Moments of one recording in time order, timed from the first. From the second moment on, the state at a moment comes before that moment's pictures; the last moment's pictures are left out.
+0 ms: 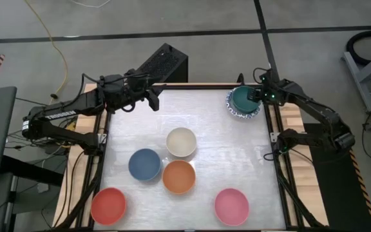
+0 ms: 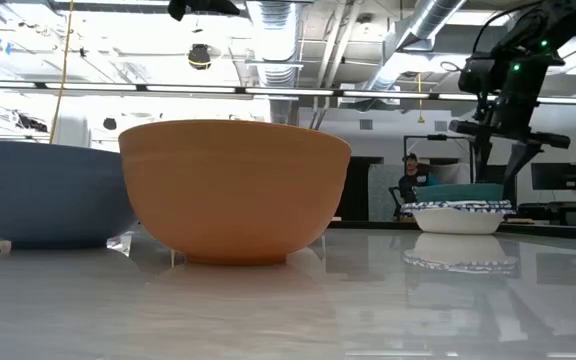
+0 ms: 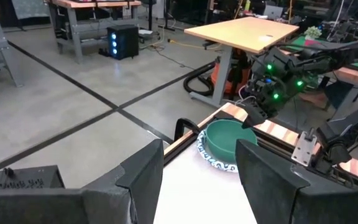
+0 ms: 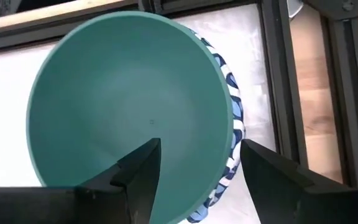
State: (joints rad) left arm 0.23 1.14 1.22 -0.20 -0.41 -0.18; right arm -1.08 1.07 0.77 -0.79 0.08 0.61
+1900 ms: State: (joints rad) left arm 0.22 1.77 1.22 -0.59 -0.03 -0.05; right arm -0.47 0.82 0.78 -0.83 0.11 0.58
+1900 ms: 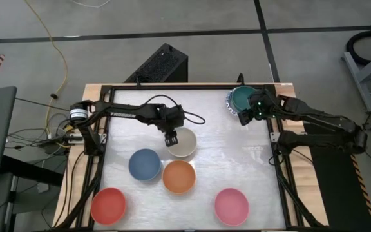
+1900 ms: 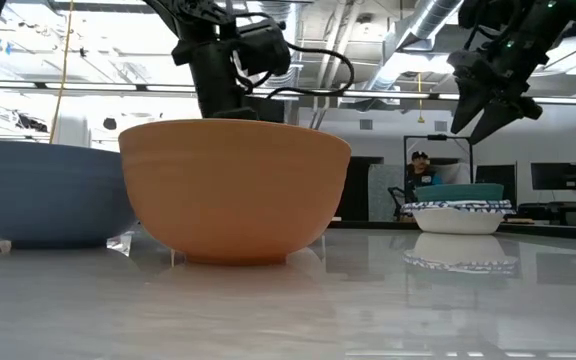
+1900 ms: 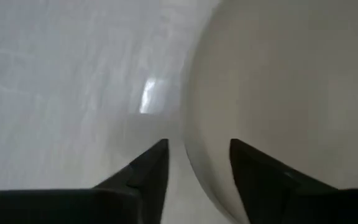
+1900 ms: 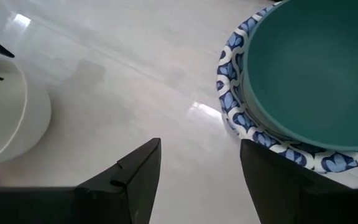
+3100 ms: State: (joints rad) left arm 0.19 1.68 1.49 0.01 -0.86 0.22; right arm -0.15 0.82 0.78 -0.03 0.80 0.23
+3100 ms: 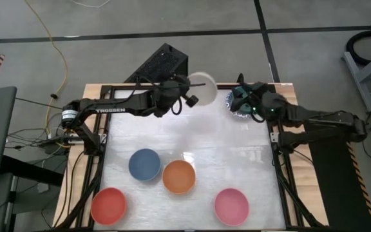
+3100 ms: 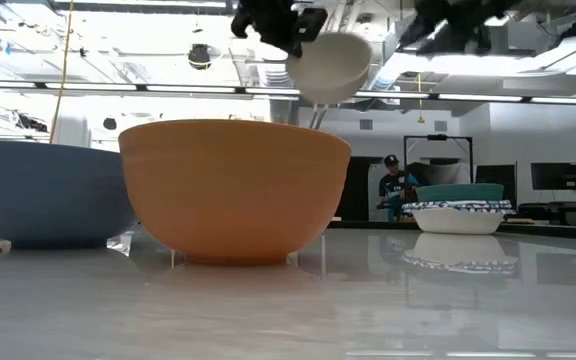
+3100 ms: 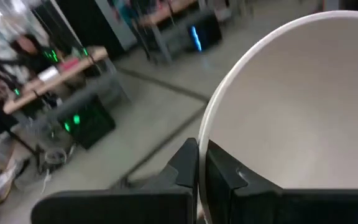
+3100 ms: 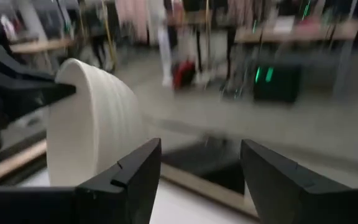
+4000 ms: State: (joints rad) left arm 0.27 1.69 1.49 0.41 -0.80 0.34; right arm -0.01 1.15 0.78 0.71 1.05 -0.21
